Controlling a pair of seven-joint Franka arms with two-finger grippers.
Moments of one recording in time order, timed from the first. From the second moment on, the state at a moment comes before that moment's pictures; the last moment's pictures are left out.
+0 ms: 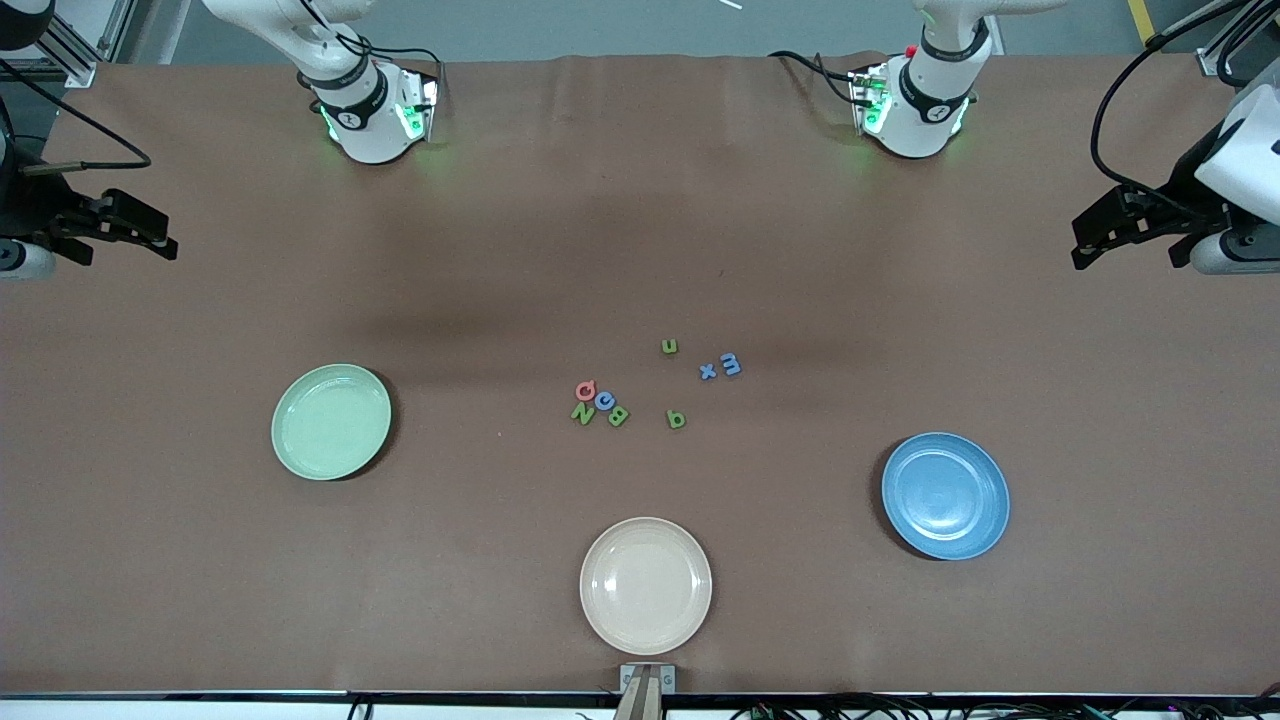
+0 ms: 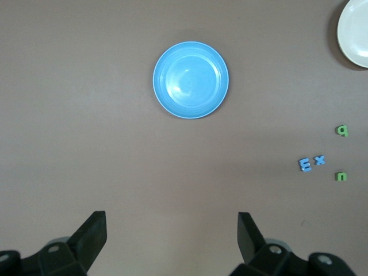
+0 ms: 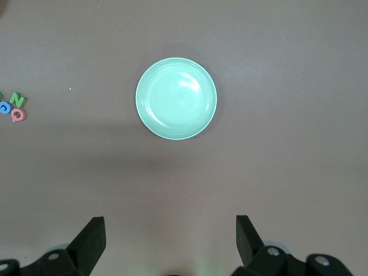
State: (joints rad) left arm 0.02 0.00 -0.14 -1.50 0.03 1.54 -0.11; right arm 0.03 -0.07 -0.08 -1.67 0.01 1.54 -0.09
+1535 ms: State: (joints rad) left arm -0.35 0.43 -0.27 -1.91 0.11 2.31 -1.05; right arm 0.11 0.21 -0.08 -1.65 0.04 1.73 0.07
